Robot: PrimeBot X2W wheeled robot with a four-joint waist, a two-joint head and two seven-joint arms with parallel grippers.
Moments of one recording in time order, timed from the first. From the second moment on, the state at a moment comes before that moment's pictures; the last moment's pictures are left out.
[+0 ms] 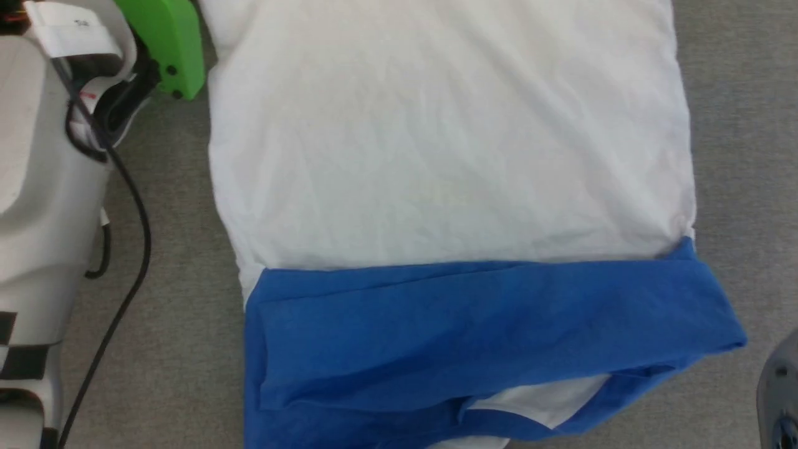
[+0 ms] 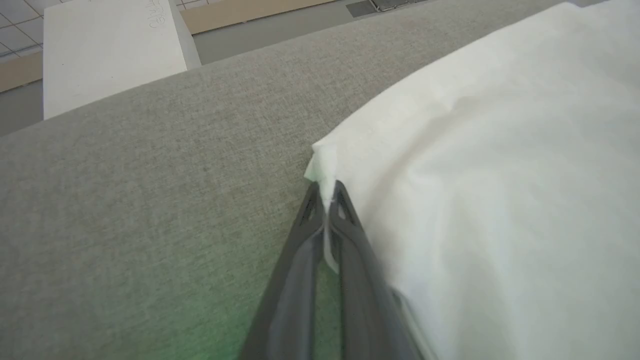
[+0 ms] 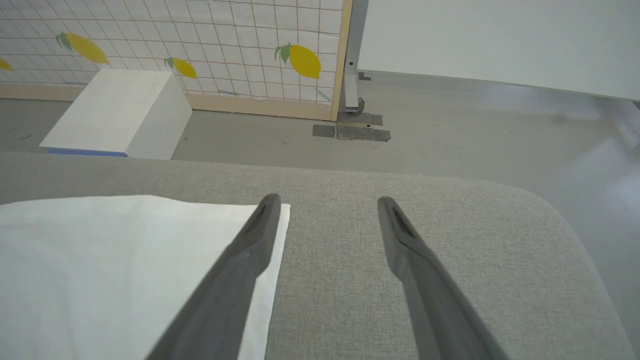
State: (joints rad) left arm -1.04 0.49 -0.43 0.32 -0.60 -0.12 0.49; right arm -0.95 -0.16 -0.18 -0.15 0.16 0.13 0.86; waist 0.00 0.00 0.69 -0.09
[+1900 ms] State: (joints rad) left arm -0.84 0.53 -0.49 0.16 -0.67 -0.12 -0.09; right arm -0.73 -0.11 -0.29 -0.07 0.25 0.13 0.81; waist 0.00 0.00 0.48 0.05
